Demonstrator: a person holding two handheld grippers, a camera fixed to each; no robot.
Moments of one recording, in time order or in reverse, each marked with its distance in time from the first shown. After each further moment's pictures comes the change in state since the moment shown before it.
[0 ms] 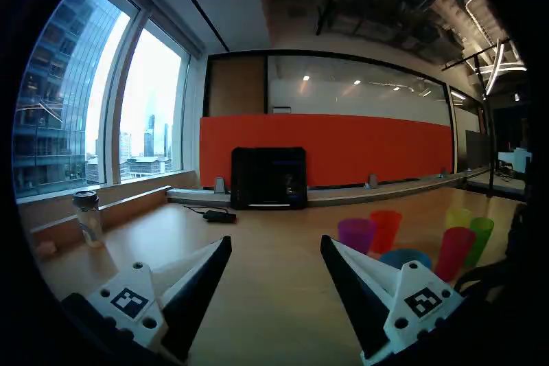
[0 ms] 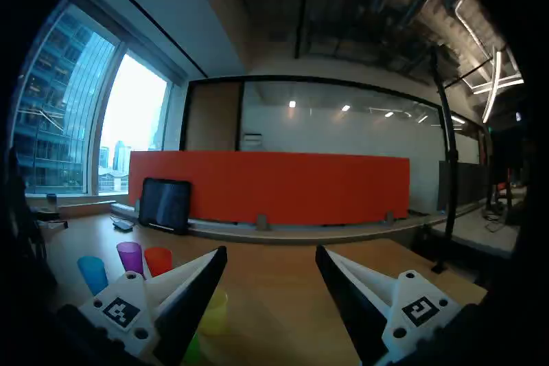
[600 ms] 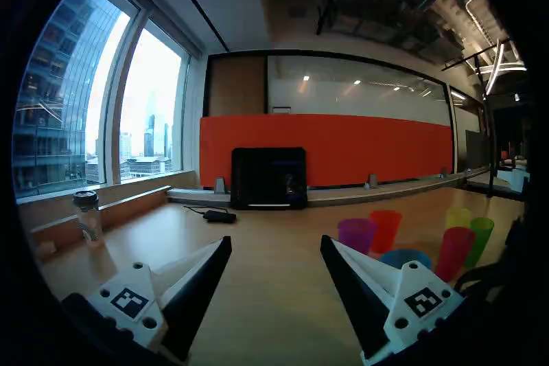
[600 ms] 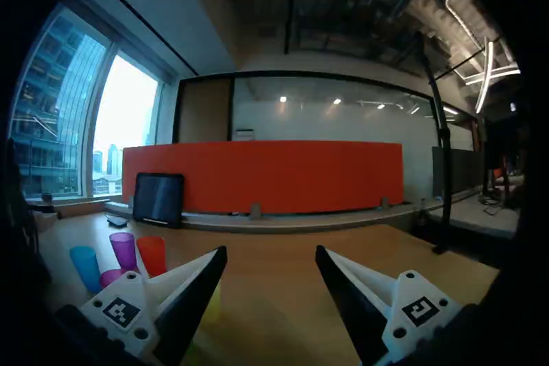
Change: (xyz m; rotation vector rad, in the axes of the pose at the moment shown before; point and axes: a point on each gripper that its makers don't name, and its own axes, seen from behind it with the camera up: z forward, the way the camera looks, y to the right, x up) left arm 0.000 0.000 0.000 0.000 0.000 0.000; right arm -0.039 0.010 -0.004 -0.038 -0.014 0.035
